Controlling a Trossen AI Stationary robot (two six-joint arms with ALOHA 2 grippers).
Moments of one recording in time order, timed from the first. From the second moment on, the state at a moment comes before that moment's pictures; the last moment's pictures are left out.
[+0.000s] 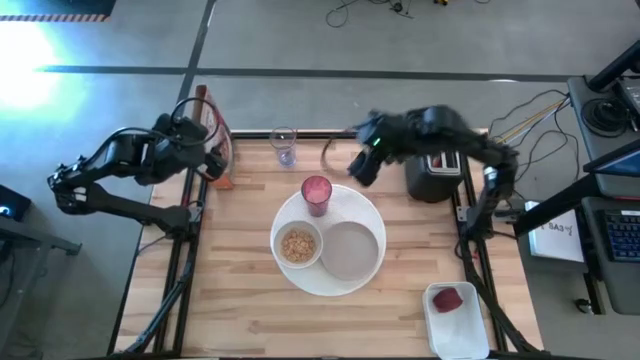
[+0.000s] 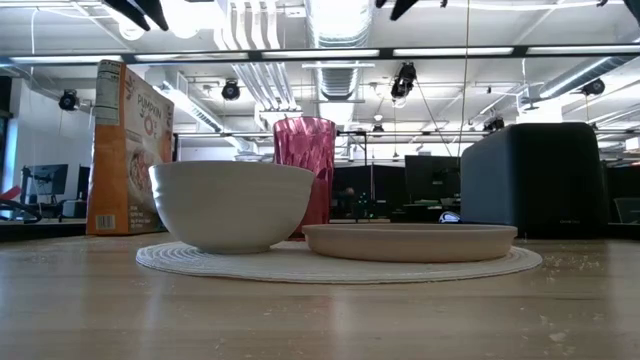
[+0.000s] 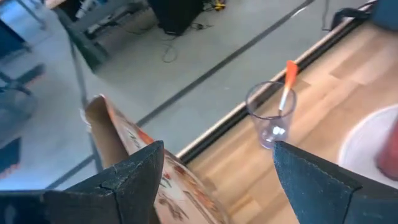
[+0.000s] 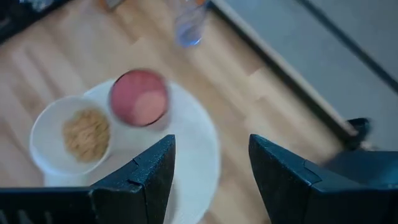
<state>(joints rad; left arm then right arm) 0.08 0.97 1.42 -1.35 -0.86 -0.43 -0.12 1.79 2.35 -1.57 0.29 0.49</state>
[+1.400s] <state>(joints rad) -0.44 0.70 0.76 -0.71 -0.95 -0.52 -0.31 0.97 1.09 -1.03 0.37 0.66</state>
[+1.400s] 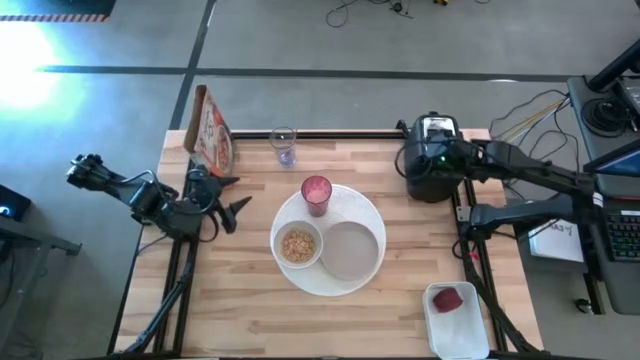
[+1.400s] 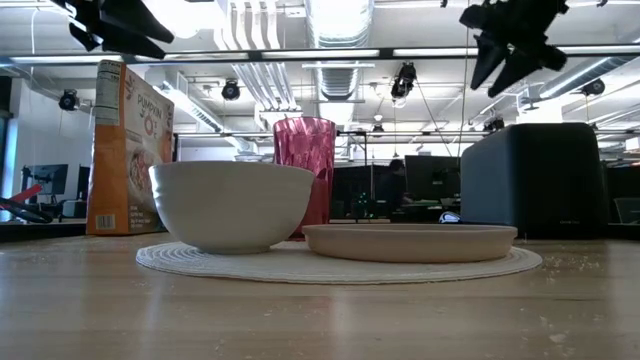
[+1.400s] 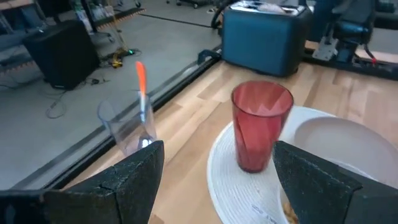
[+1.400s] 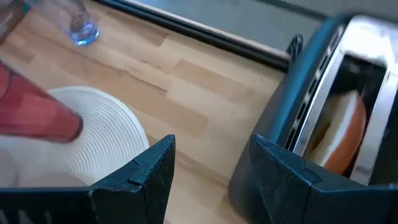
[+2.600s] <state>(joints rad) -0.44 0.72 0.77 -0.70 -1.03 -0.49 -0.49 1.15 1.11 -1.25 0.58 0.76</state>
